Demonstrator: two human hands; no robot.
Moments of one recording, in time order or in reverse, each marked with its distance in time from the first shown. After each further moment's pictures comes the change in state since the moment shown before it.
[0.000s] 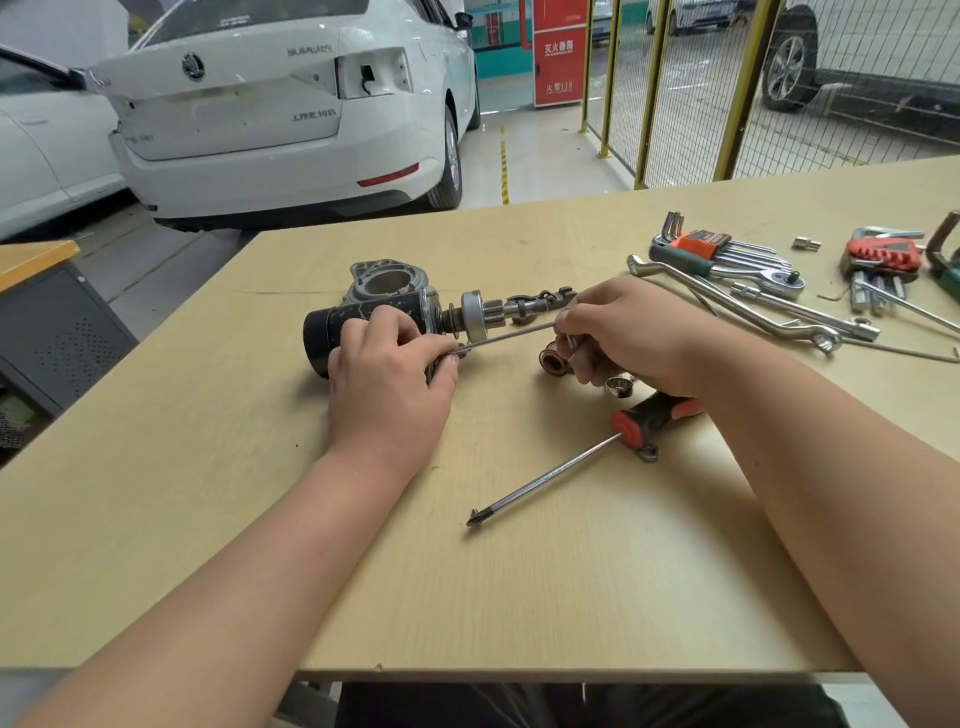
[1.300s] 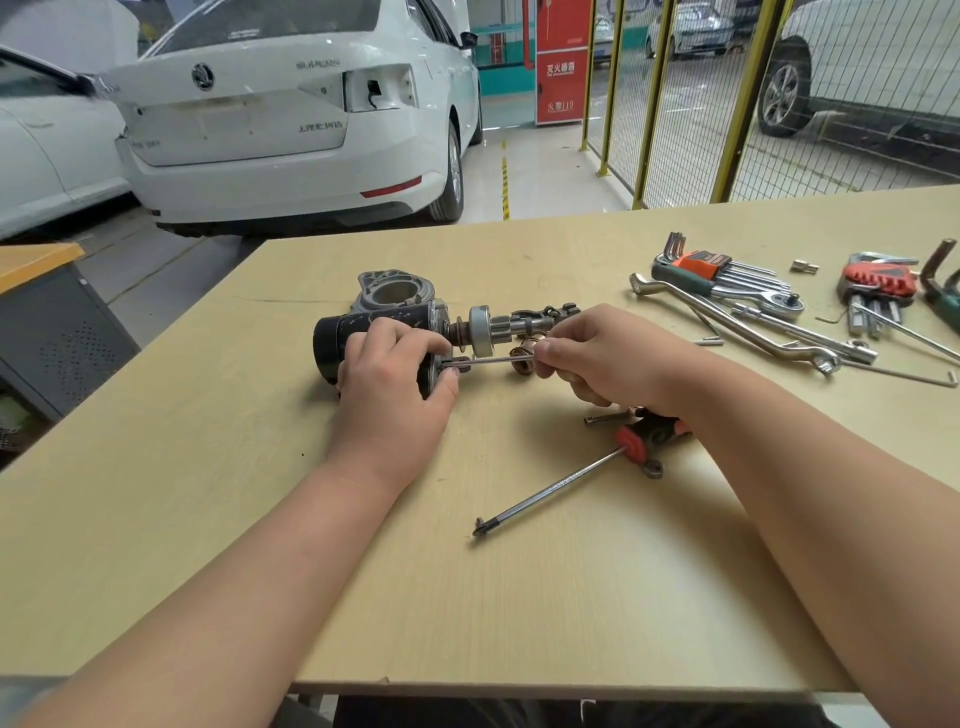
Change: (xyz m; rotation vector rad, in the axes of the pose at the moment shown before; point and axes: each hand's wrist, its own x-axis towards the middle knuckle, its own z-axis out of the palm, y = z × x) left_hand 0.002 -0.006 -0.003 -0.191 -0.012 -0.018; right_hand 0.001 0.000 0.009 -0.253 -0.087 -0.103
